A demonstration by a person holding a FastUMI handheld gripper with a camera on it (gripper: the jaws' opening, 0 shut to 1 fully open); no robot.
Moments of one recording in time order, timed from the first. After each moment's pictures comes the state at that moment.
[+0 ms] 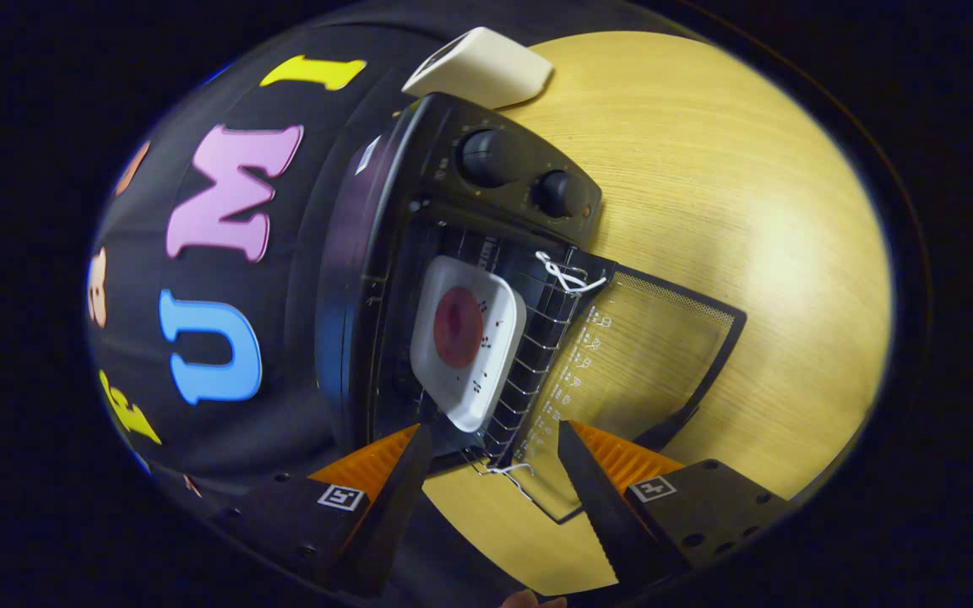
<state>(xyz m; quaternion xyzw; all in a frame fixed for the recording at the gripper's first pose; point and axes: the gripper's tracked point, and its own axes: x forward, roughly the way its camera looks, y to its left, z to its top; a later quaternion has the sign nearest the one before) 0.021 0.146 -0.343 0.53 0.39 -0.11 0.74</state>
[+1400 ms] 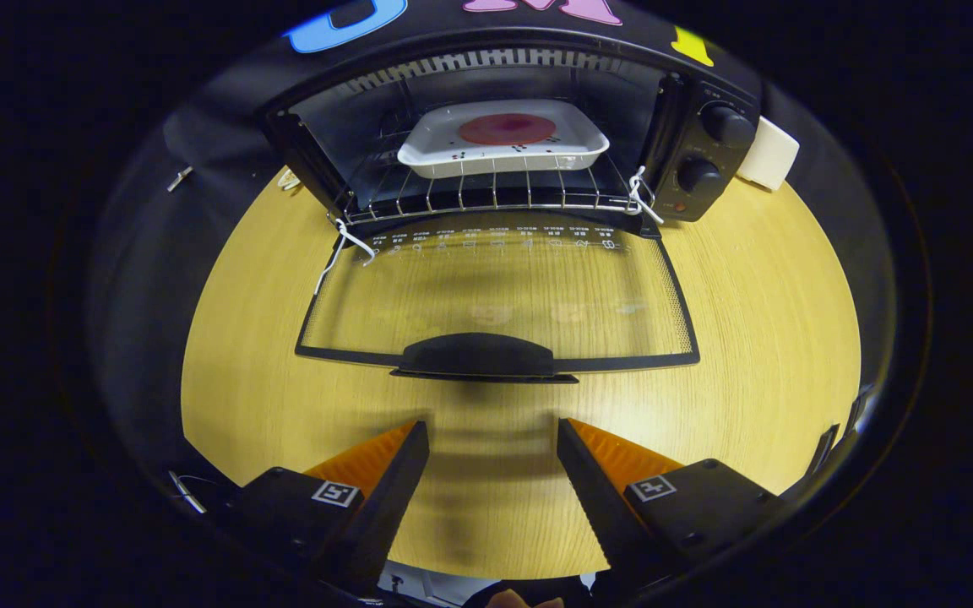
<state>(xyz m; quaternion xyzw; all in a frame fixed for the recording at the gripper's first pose) -0.082 0.139 -0.457 0.04 0.55 0.04 0.83</state>
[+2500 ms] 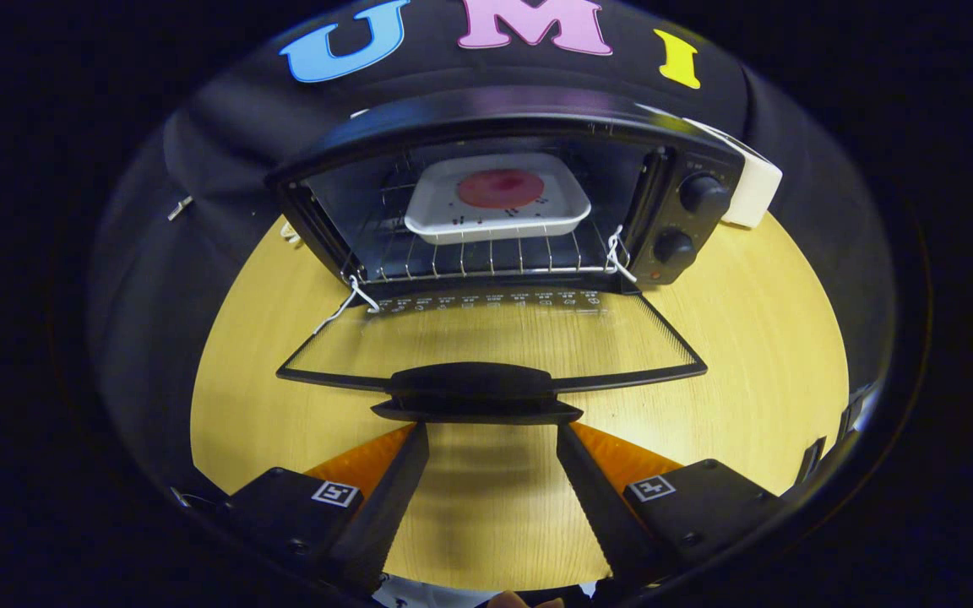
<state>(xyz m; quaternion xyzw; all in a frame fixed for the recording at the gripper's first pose) -0.057 0.138 -0.405 0.04 0.46 0.02 0.89</state>
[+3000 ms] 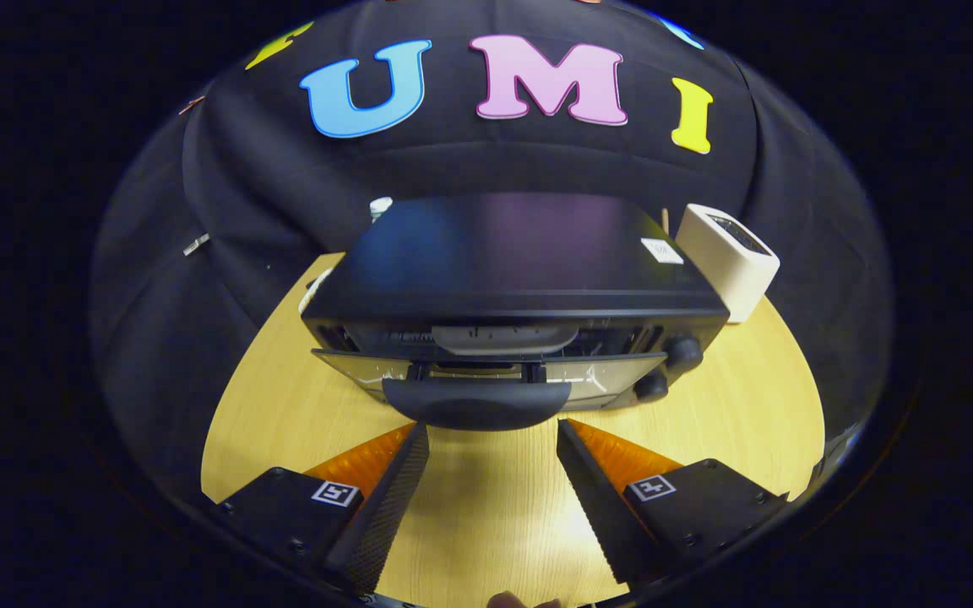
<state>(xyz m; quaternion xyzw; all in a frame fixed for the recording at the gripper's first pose) -0.017 0.134 -0.309 0.02 0.34 0.03 0.94</state>
